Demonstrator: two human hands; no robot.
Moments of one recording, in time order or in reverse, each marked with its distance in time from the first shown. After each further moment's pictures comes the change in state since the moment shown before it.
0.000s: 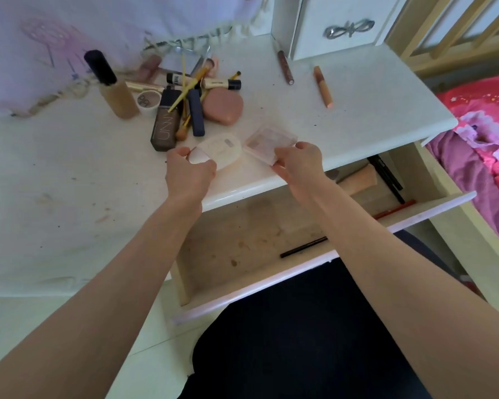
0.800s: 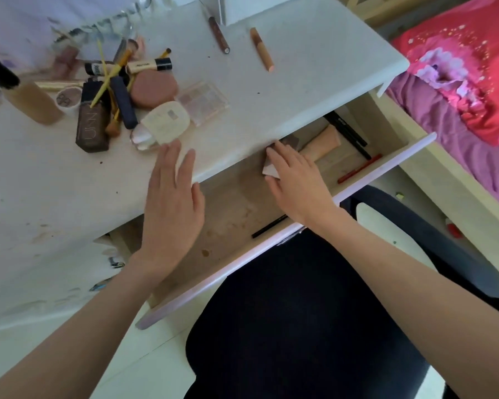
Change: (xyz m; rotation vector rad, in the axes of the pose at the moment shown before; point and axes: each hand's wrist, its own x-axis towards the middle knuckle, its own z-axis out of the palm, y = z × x) left_hand -0.049 -0.057 0.020 0.871 -0.110 1.037; right_hand -0.006 0.069 -0.103 -1.354 -0.087 -0.634
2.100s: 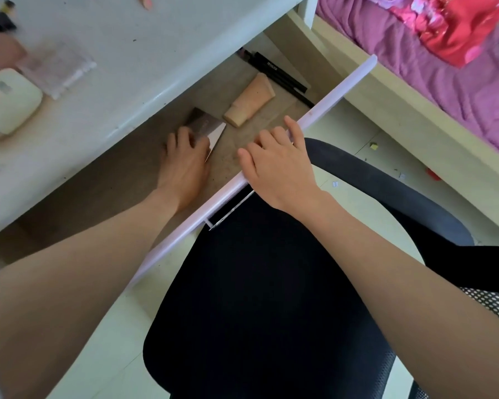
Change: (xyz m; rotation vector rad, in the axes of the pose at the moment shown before) left_hand 0.057 0.076 0.157 0.183 -0.359 0.188; right_hand -0.036 0.101 0.059 -0.186 0.559 0.086
